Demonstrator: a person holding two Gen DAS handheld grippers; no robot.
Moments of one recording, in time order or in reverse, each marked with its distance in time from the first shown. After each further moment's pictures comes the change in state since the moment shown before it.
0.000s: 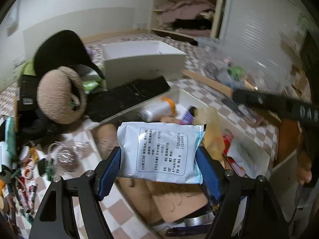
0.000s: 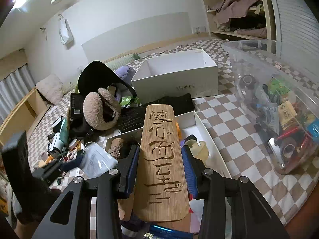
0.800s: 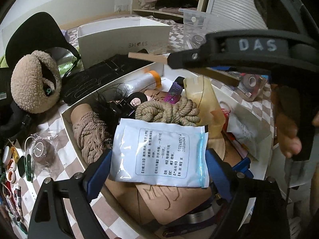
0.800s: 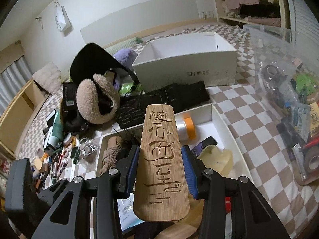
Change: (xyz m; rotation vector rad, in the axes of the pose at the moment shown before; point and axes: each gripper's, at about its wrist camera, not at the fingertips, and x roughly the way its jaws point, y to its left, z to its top) left arm 0.039 -0.004 -0.018 0.052 0.132 -0.091; right arm 0.070 0.011 0.010 -0.011 0.124 0.021
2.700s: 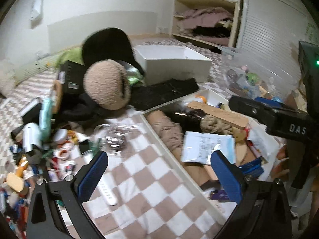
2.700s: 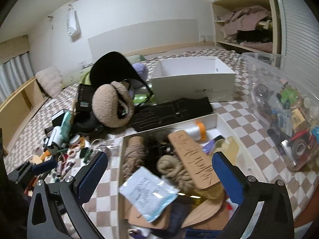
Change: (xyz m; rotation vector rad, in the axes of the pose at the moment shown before) left arm -0.117 0.065 -0.045 -0.141 -0.185 0.215; right arm -0.048 0.075 -0.040 -0.073 -0.171 -0.081
